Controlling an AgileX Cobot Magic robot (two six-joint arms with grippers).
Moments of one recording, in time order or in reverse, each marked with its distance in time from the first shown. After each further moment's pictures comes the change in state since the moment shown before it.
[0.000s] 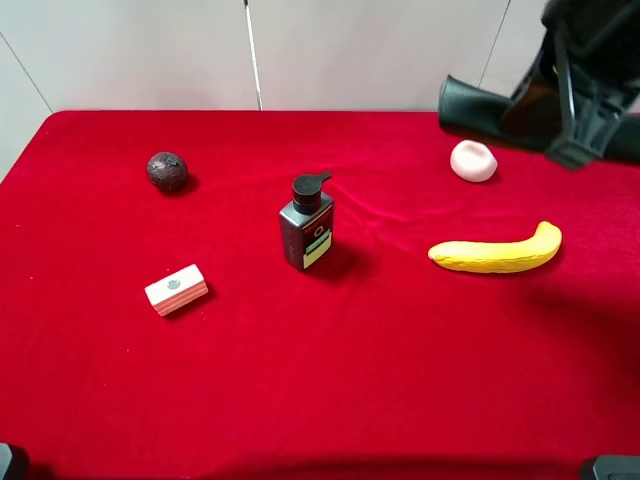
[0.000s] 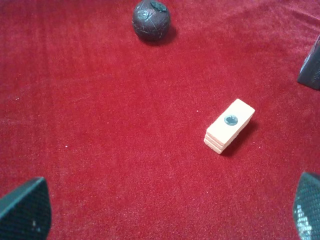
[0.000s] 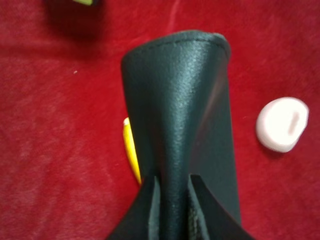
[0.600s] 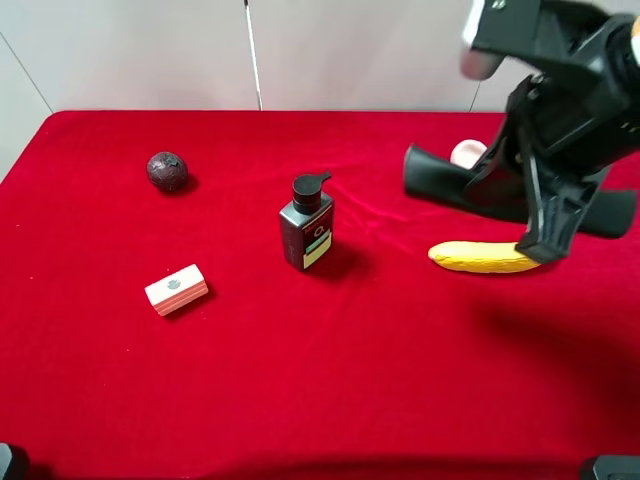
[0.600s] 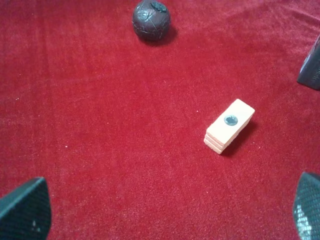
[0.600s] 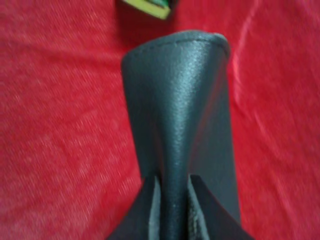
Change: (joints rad) left arm 0.000 0.000 0.000 0.000 0.000 0.000; right arm 0.112 -0.060 0.210 0.073 -0.172 0.015
